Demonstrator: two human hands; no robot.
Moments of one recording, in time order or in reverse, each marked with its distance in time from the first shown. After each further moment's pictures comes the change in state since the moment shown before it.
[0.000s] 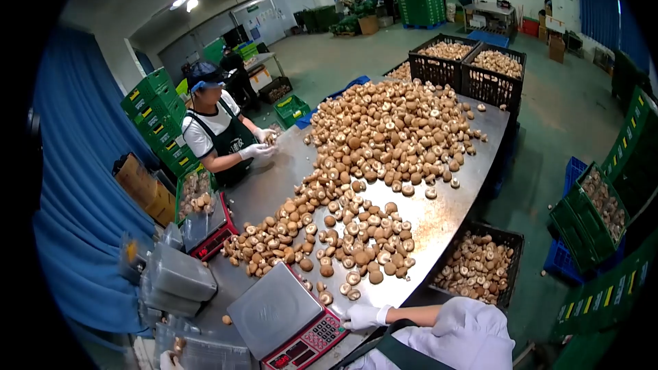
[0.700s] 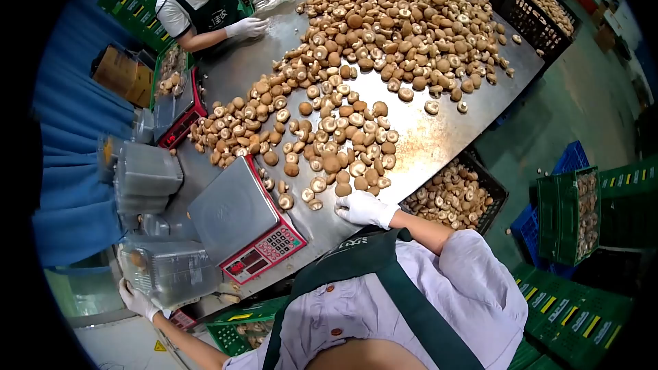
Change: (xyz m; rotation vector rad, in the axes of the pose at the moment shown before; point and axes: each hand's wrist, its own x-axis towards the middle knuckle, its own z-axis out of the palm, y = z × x) left_hand 0.001 -0.002 0.015 -0.011 0.543 -0.276; right_hand -0.054 0.041 -0.110 -0.068 0.052 0.215
